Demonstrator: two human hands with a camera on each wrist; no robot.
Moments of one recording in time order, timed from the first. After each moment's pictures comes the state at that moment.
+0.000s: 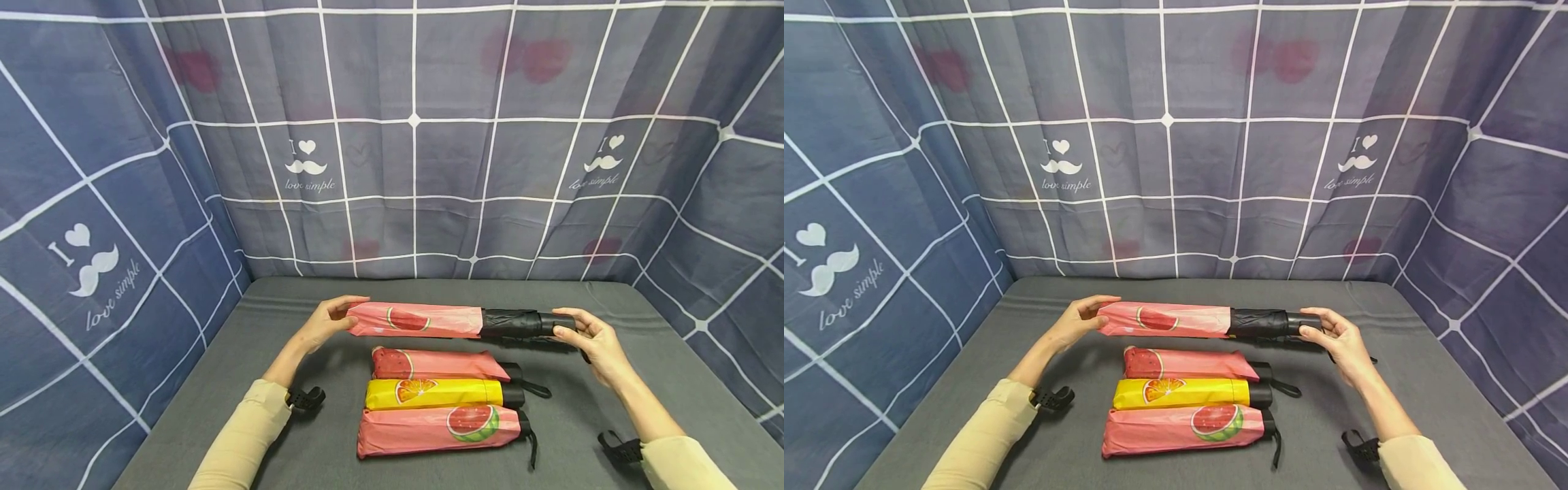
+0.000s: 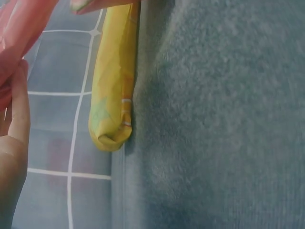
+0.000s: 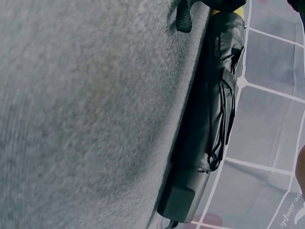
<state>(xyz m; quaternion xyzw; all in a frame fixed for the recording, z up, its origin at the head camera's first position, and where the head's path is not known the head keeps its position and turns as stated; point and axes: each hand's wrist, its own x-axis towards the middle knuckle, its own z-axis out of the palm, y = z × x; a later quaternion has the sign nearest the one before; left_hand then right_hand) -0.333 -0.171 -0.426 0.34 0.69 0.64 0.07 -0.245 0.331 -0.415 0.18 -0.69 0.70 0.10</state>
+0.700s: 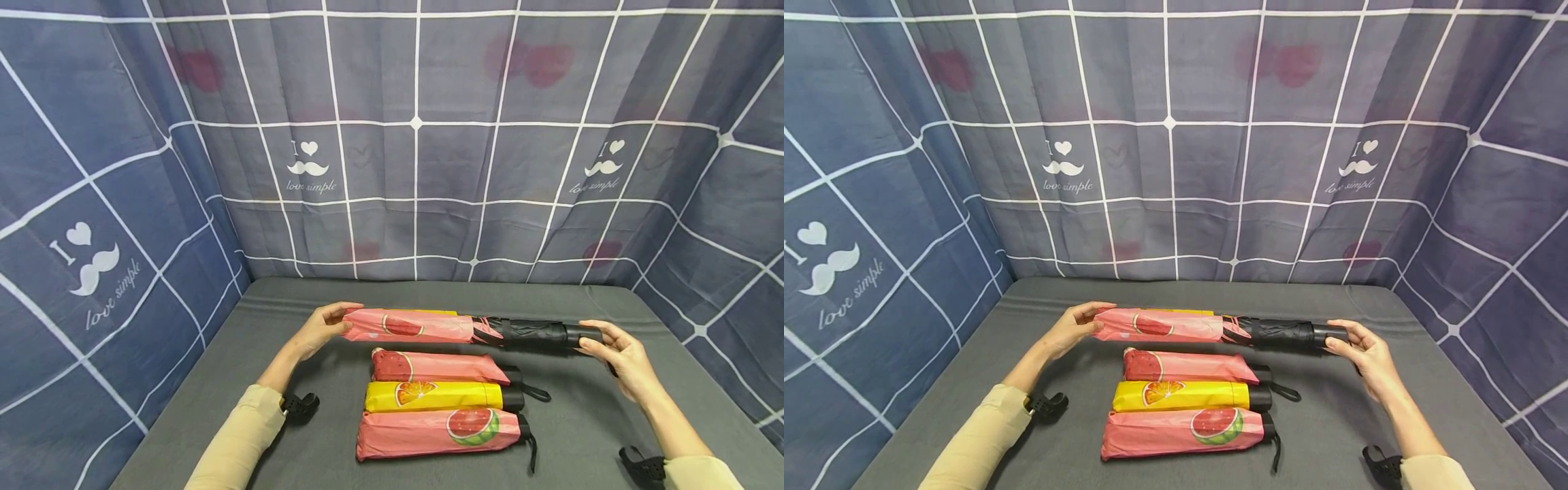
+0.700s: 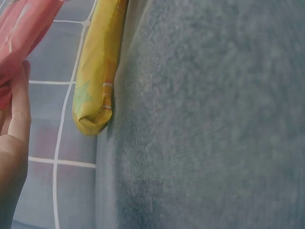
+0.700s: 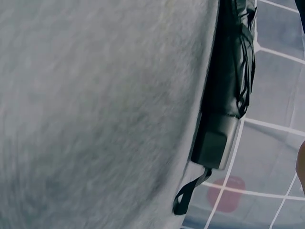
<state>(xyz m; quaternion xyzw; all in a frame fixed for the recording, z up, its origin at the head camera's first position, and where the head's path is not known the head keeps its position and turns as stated) -0.334 -0.182 -0.440 0.31 0.67 0.67 0.09 -0.239 0.376 -0.437 0.20 -0.66 0.72 0.10</state>
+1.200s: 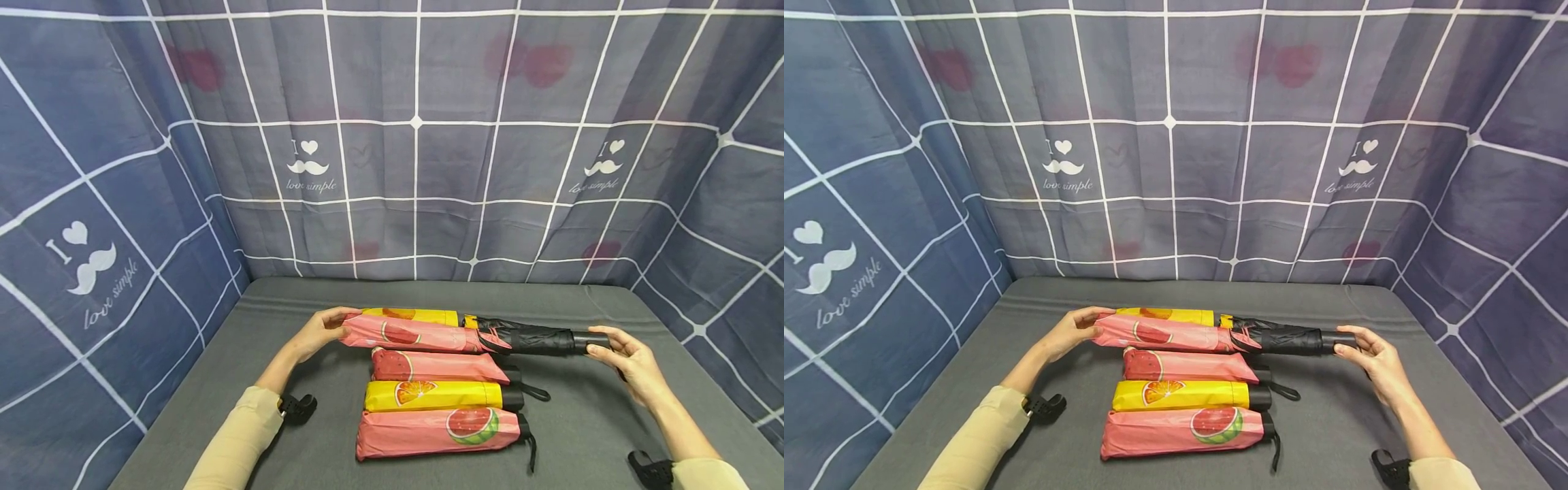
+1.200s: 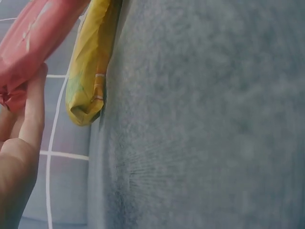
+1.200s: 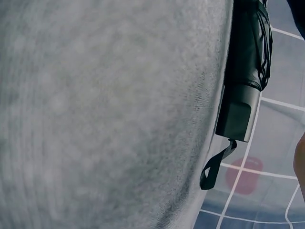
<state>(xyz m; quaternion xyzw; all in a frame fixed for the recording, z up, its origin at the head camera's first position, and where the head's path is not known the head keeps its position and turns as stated) -0.334 -0.188 -0.450 0.28 0.71 0.63 0.10 -0.228 0.387 -0.436 0.14 -0.69 0.71 0.08</state>
